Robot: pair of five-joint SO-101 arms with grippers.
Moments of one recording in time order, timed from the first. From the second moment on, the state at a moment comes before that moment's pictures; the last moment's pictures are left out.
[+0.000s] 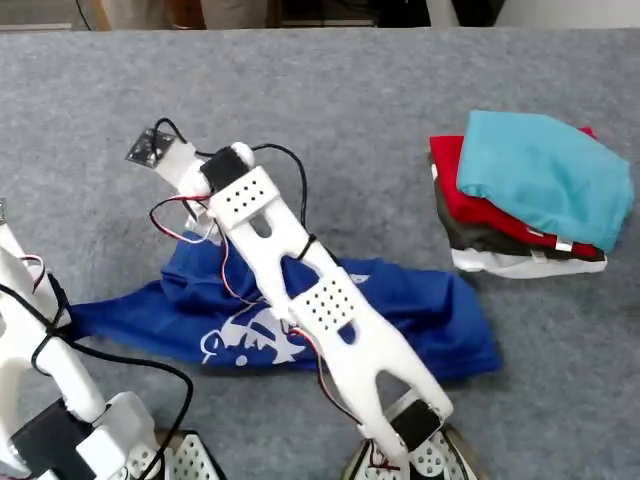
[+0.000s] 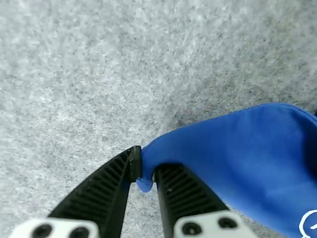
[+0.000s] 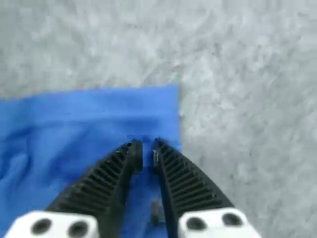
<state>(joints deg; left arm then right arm) -45.8 -19.6 39.9 72.3 -23.3 -42.9 74.4 -87.0 99.1 14.5</state>
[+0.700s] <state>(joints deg) -45.8 -19.6 39.9 72.3 -23.3 -55.4 71.3 -91.3 100.8 16.7</state>
